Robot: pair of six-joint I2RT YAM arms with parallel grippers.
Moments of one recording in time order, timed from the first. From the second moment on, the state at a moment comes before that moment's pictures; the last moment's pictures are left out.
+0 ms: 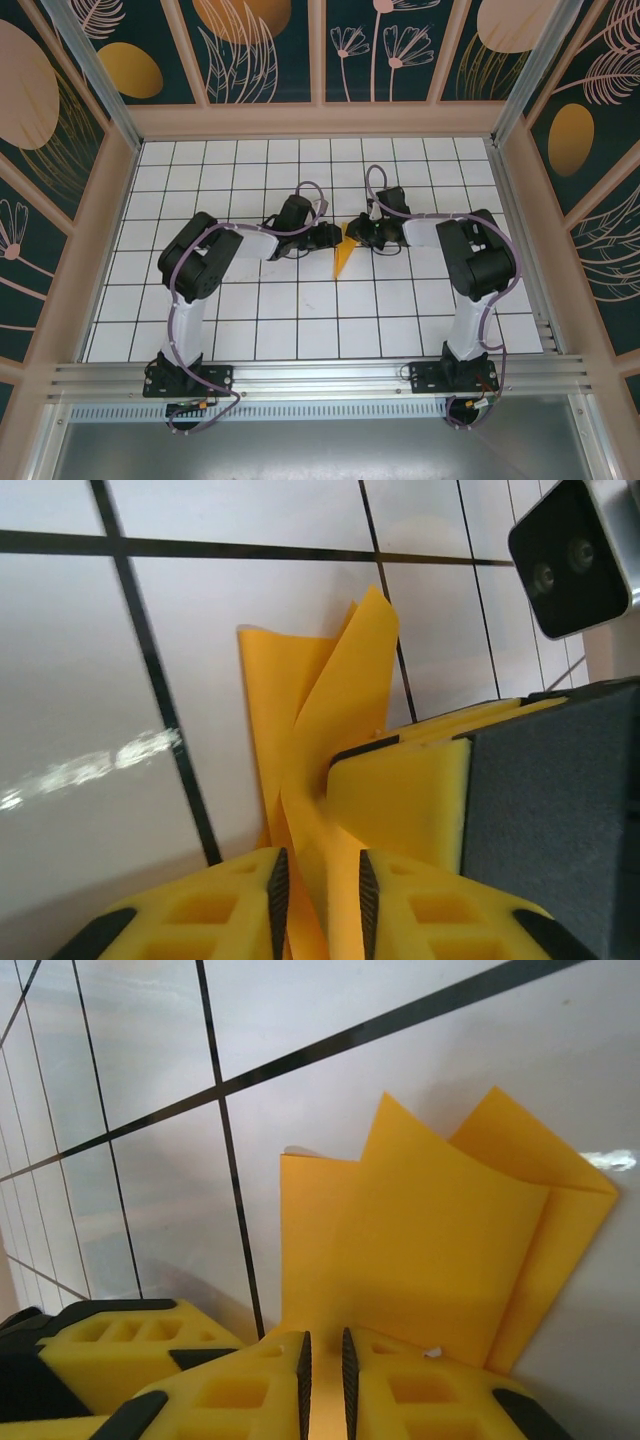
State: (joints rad) left arm -0.62 2.06 1.07 0.32 0.46 -0.76; right arm 0.39 1.91 0.97 0.03 -0.50 0.75
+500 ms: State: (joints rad) left arm -0.69 1.74 0.80 0.32 0.51 -0.79; right arm 0.39 1.91 0.97 0.02 -0.49 0.75
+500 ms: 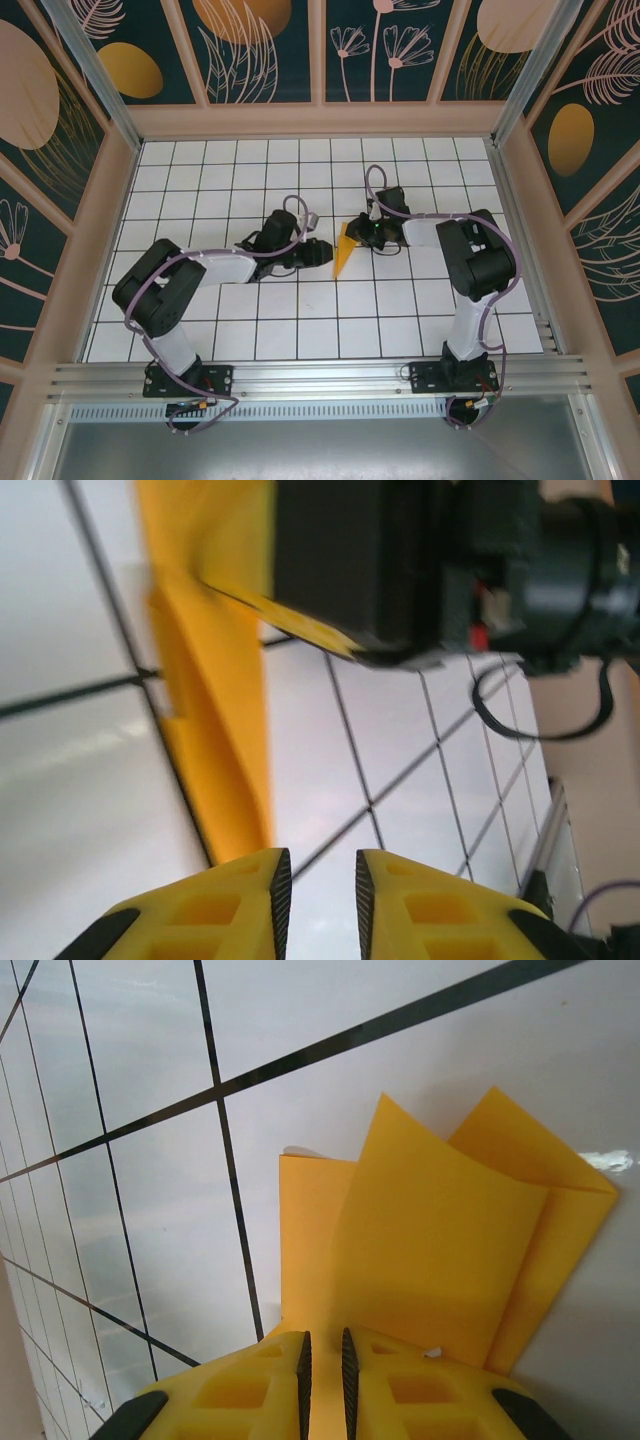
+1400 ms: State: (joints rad) left arm -0.77 1.95 0.94 0.25 0.43 -0.75; right arm 0.39 1.91 0.98 0.01 -0.49 0.74
